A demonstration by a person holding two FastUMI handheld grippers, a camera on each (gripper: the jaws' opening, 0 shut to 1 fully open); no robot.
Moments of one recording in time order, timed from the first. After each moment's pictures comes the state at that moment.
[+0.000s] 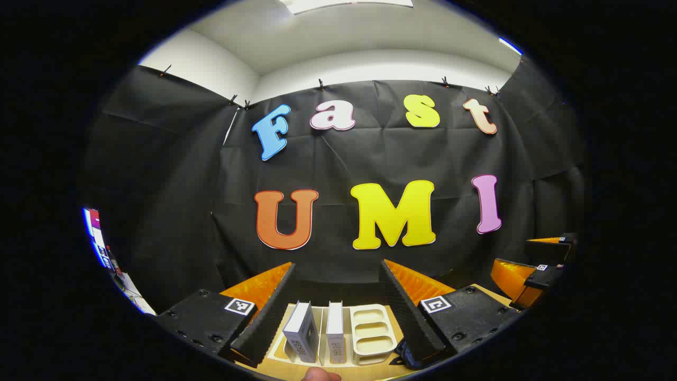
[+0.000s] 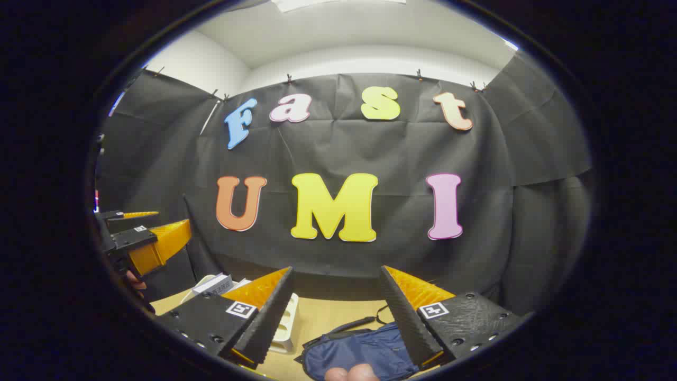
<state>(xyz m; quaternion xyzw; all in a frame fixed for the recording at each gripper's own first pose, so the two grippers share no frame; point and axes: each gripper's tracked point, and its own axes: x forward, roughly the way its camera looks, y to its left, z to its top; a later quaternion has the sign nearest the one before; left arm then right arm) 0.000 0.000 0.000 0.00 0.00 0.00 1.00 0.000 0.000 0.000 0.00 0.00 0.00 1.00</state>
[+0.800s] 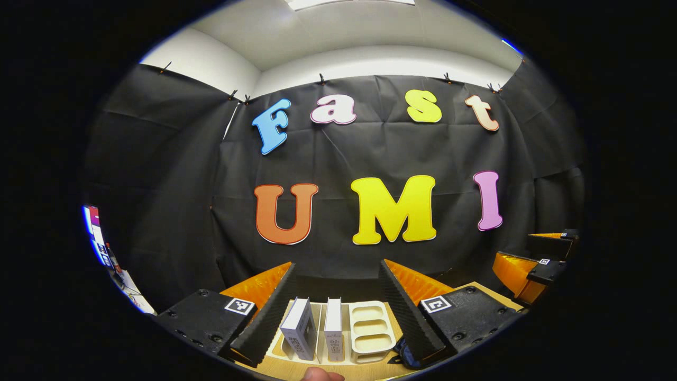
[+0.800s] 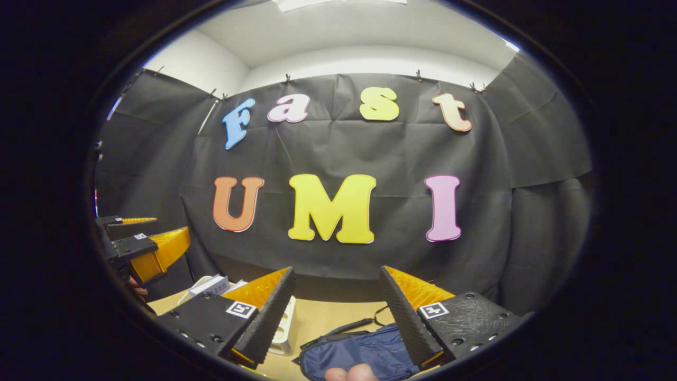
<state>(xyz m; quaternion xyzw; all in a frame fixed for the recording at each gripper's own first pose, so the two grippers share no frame) 0.004 -0.003 -0.009 0.00 0.01 0.00 1.00 0.004 -0.005 0.004 0.00 0.00 -0.01 1.00</state>
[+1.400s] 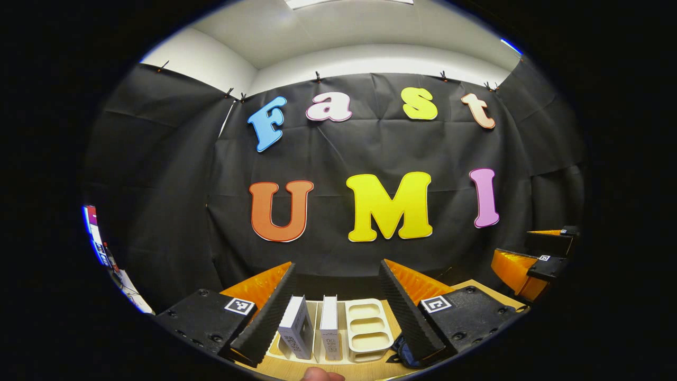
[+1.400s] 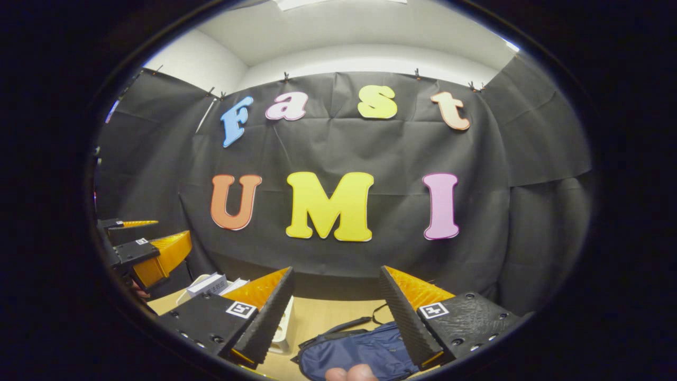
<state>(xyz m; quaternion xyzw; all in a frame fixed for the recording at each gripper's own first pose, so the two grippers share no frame) 0.007 -0.010 -0.017 0.00 0.02 -0.01 1.00 0.005 -0.007 -0.005 0.00 0.01 -0.01 1.00</state>
